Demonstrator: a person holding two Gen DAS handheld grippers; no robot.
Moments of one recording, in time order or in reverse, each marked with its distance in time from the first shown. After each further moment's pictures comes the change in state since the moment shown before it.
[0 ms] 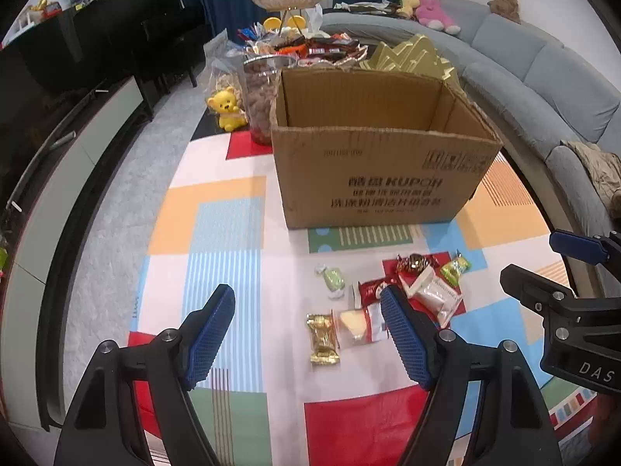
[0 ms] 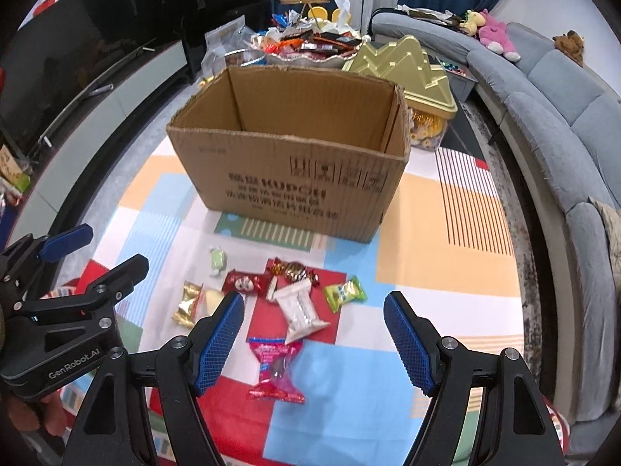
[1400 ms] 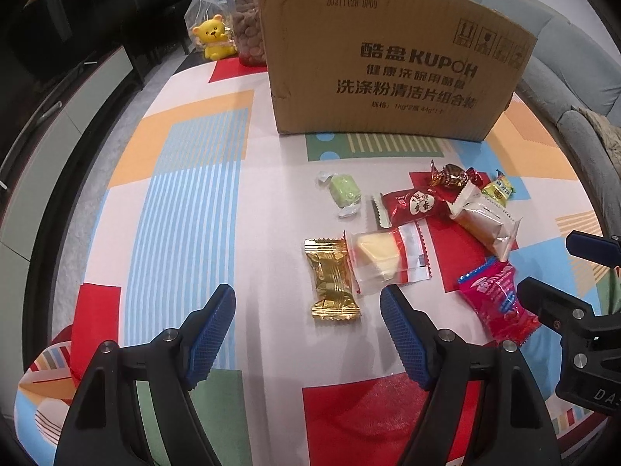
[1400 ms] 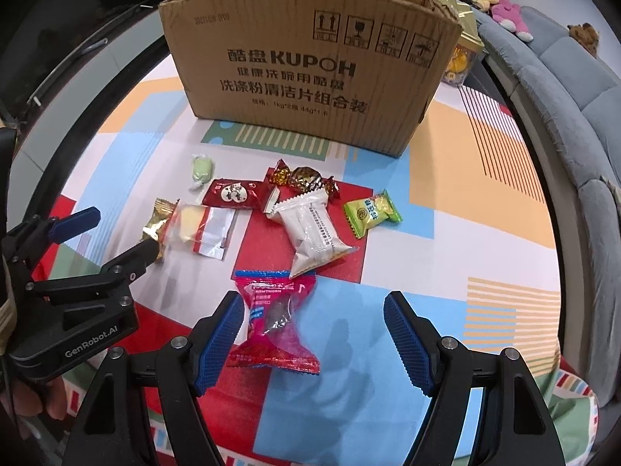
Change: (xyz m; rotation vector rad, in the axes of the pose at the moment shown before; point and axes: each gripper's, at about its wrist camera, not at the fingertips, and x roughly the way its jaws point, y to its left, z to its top) left arm 0.083 0.000 -0.065 0.012 0.104 -0.004; right arm 0.070 0.018 -0.061 -0.027 0.128 -0.022
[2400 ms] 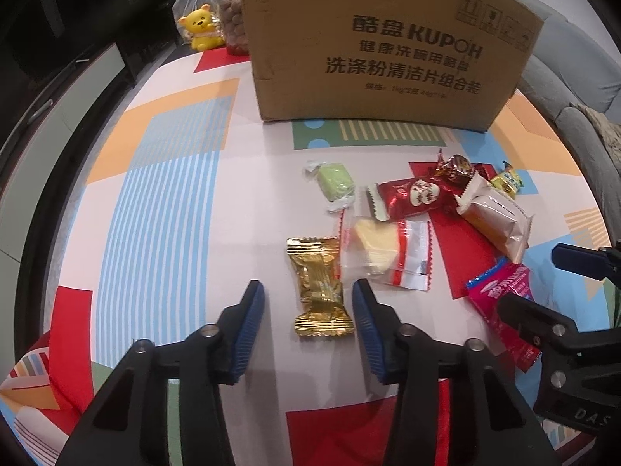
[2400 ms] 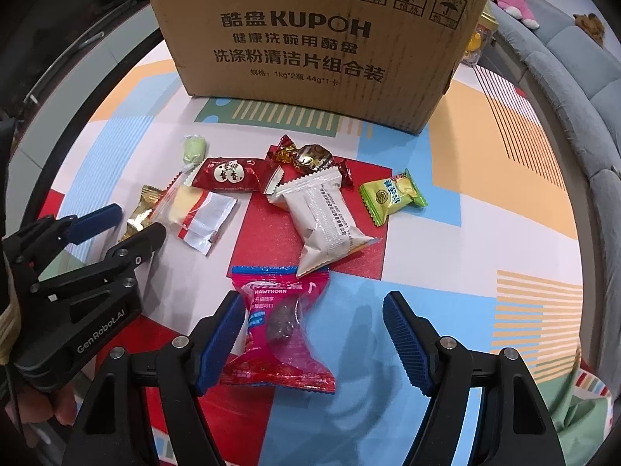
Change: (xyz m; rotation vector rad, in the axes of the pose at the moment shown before) left arm 0.025 -0.006 -0.002 0.008 0.001 -0.027; right arm 0.033 0.004 -0.002 0.013 0.043 0.028
